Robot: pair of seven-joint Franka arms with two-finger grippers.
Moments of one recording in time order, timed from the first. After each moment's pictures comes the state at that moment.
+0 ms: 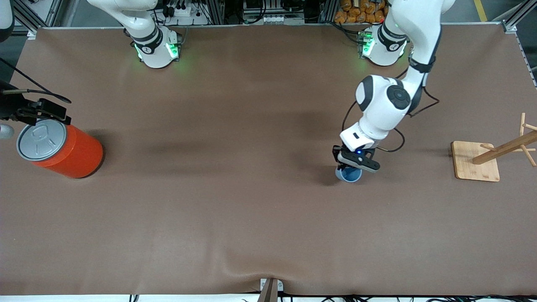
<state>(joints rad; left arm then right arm) -0.64 0.32 0.21 -2.15 -0.45 2.75 0.28 -0.08 0.06 0.02 -1.56 0.04 1.54 -0.05</state>
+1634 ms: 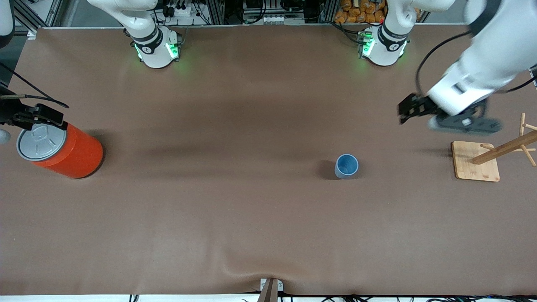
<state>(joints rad) -0.44 0.04 0.22 -1.53 -0.03 1.58 -0.11 -0.08 0.08 0.02 -1.54 0.02 1.57 -0.05</state>
